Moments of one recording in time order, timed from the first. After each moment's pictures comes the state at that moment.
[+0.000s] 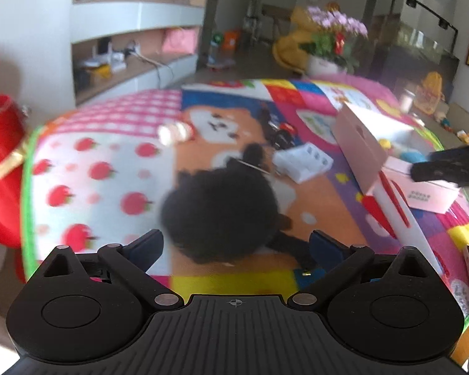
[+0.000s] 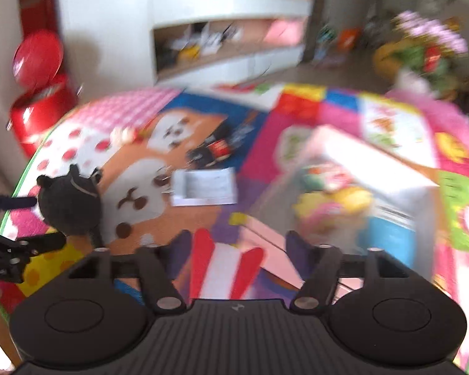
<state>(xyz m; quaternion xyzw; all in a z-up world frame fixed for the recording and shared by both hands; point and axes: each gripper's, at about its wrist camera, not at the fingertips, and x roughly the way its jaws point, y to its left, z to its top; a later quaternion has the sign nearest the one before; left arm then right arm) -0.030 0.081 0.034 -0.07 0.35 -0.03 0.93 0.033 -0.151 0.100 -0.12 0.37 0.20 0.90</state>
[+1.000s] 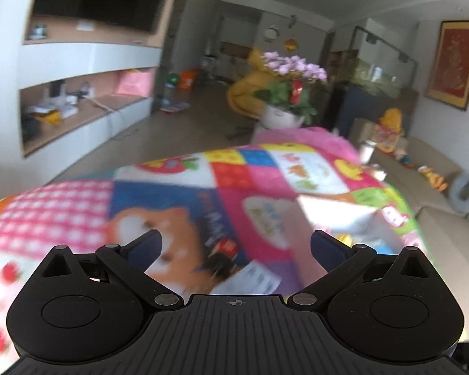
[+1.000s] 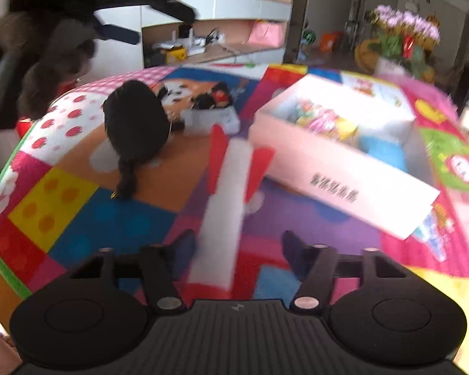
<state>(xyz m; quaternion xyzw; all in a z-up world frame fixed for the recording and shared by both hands) 0.055 0.063 0.096 -0.09 0.26 -0.10 0.96 -0.033 -0.158 0.037 -0.10 0.37 0.19 0.90</state>
